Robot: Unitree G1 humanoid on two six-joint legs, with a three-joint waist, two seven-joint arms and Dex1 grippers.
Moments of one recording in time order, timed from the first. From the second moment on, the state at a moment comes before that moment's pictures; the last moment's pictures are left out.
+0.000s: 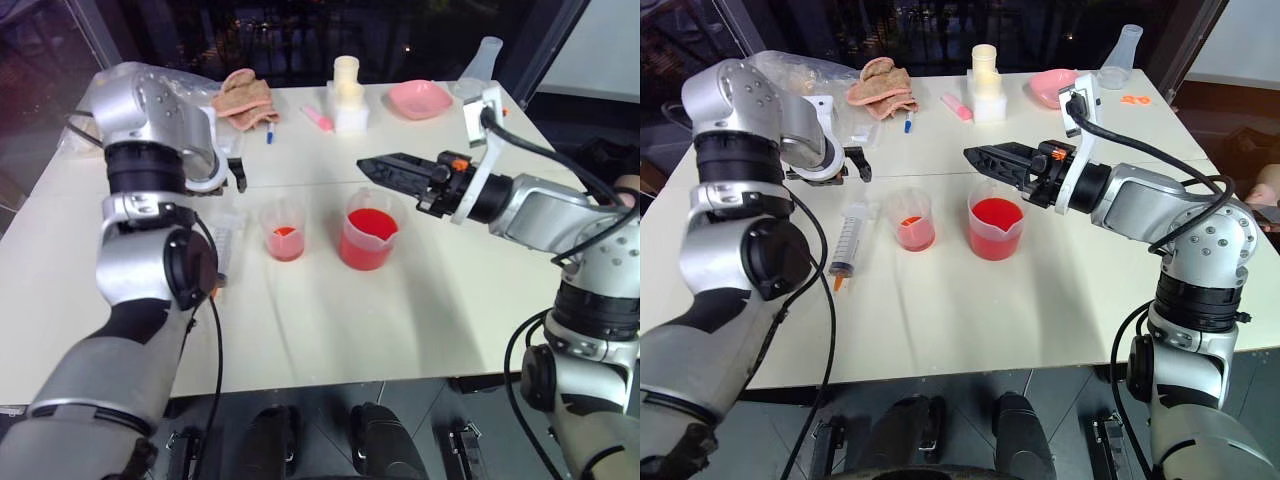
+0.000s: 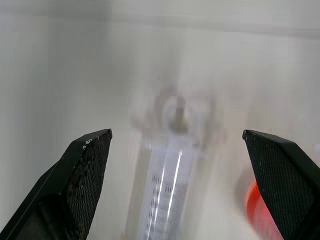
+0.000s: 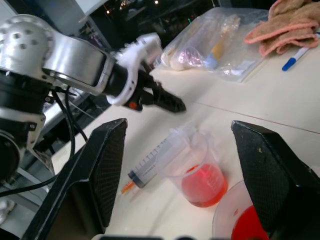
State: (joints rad) left arm -1.34 0.27 0.42 0.46 -0.27 1.61 0.43; right arm -0.79 -0.57 -0.25 -0.21 1.28 1.21 0.23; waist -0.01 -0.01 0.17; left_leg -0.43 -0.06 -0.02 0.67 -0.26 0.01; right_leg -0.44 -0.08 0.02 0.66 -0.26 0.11
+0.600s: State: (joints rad) left arm -0.89 0.44 0.28 -0.38 -0.34 1.40 0.04; right arm -0.79 -0.72 -0.11 -0.21 1.10 1.14 0.61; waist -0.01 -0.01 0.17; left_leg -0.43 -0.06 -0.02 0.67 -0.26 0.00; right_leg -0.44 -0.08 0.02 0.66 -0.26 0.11
